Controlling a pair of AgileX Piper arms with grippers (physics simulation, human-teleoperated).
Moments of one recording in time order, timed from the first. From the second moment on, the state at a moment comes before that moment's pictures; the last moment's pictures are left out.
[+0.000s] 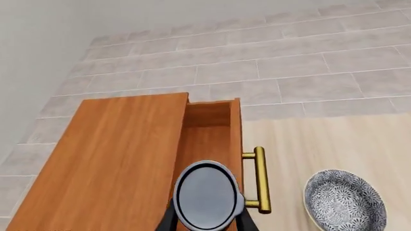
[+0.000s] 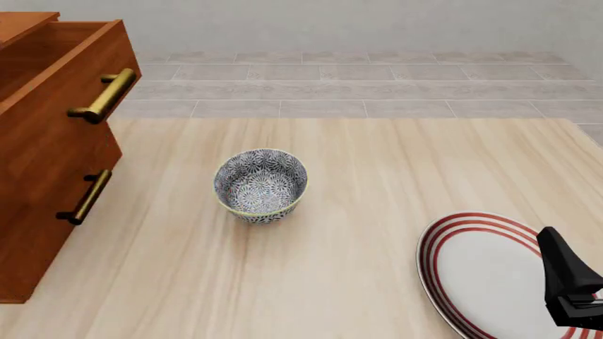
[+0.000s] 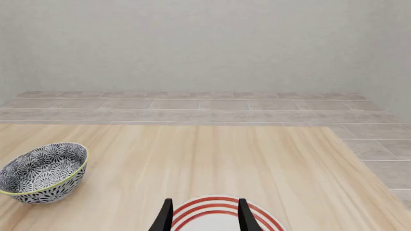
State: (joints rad) left arm 0.14 0.94 -1.33 0.81 0.18; right arm 0.02 0.00 0.00 0.03 0.00
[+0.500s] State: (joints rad) left arm 0.18 0.98 -1.21 0.75 0.20; right arm 0.02 0.00 0.00 0.03 0.00
